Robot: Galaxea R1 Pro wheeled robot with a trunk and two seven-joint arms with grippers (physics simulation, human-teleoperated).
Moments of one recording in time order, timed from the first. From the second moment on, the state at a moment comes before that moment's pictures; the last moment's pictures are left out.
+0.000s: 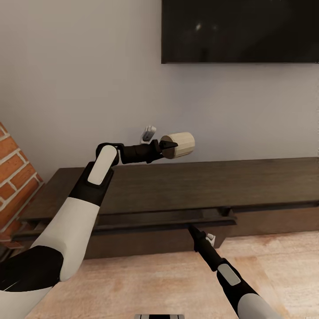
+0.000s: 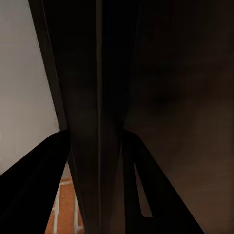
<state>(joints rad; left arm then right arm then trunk) -1.15 -0.10 -0.20 -1.09 1.08 1.02 -0.08 -0.60 0.04 -0.22 -0.36 -0.97 0.31 0.82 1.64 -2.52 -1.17</state>
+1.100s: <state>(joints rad) -1.15 -0.10 -0.20 -1.09 1.08 1.02 -0.08 -0.60 0.04 -0.23 -0.36 -0.97 0.31 0.82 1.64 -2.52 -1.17</state>
